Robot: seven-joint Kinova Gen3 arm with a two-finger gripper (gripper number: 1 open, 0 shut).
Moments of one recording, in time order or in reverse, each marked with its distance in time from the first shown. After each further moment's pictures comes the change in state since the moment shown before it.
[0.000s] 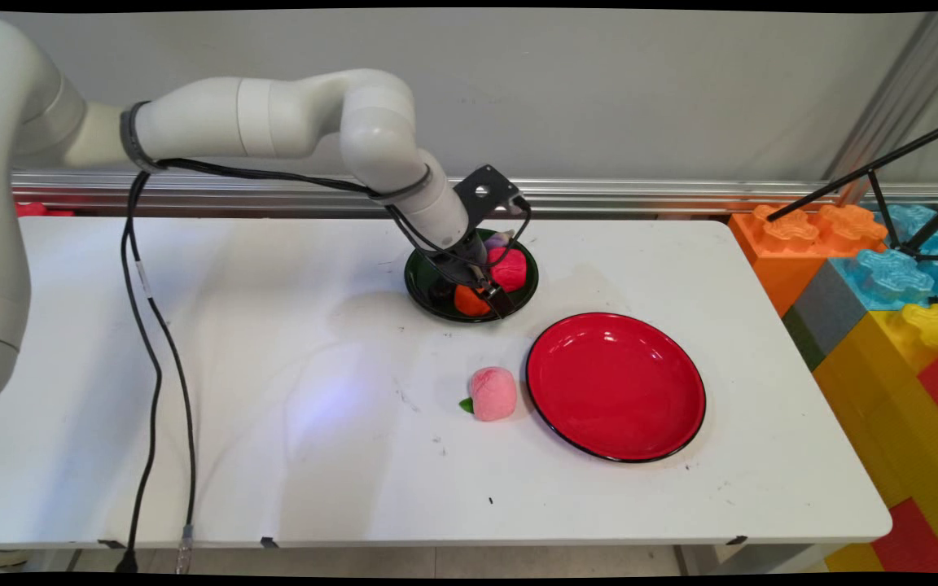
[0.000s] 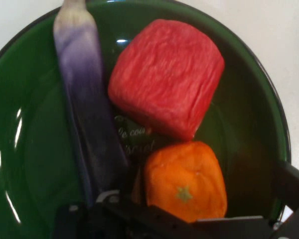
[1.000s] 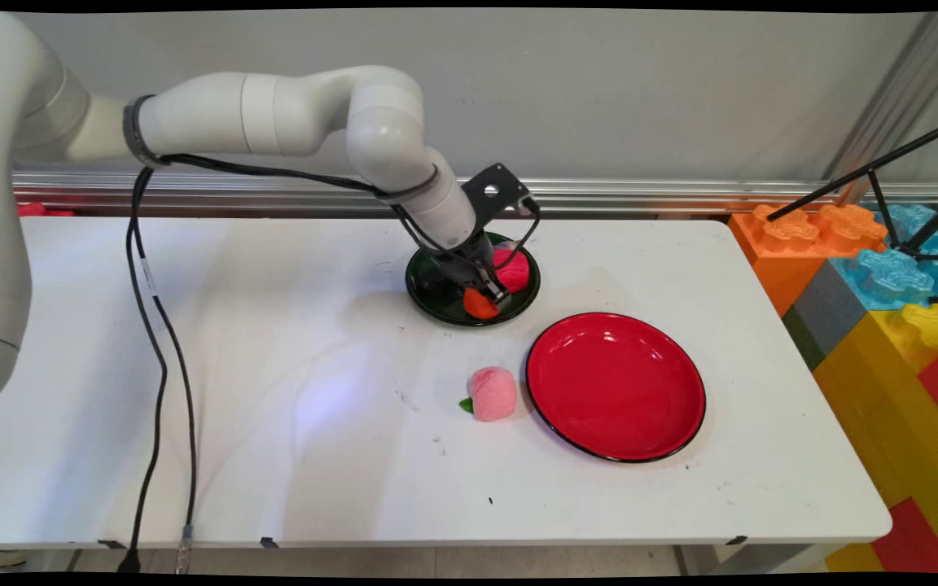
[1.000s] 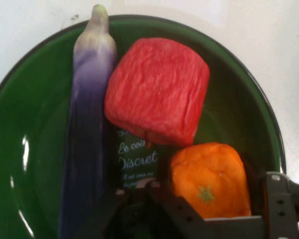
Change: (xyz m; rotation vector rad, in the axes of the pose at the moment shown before) arm 0.007 0.011 -0.011 0.017 0.014 0.056
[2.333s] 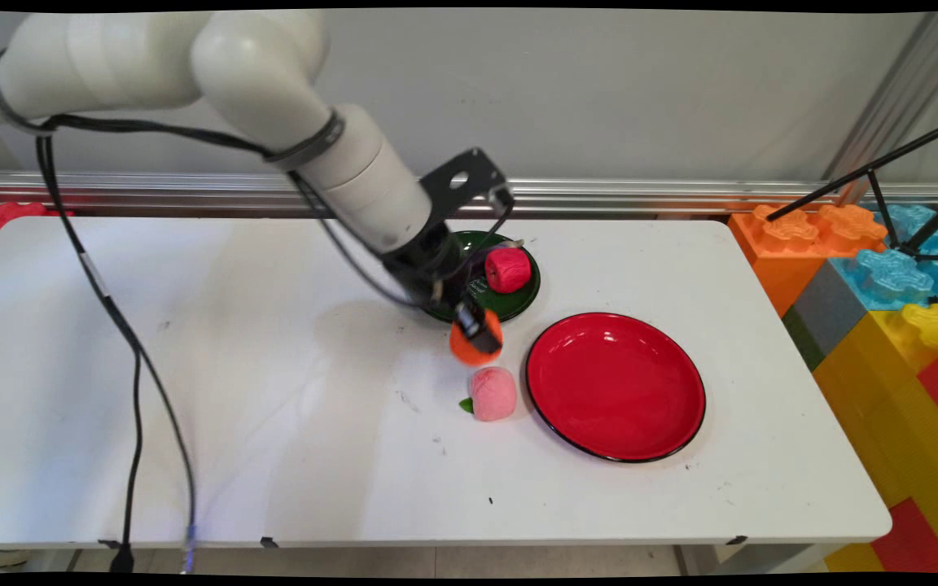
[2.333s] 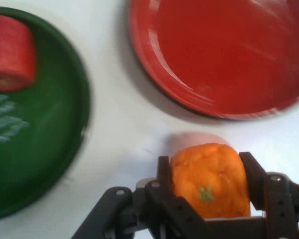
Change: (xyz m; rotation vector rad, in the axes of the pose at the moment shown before) arm -0.053 0.055 -0.132 -0.238 0.017 0.126
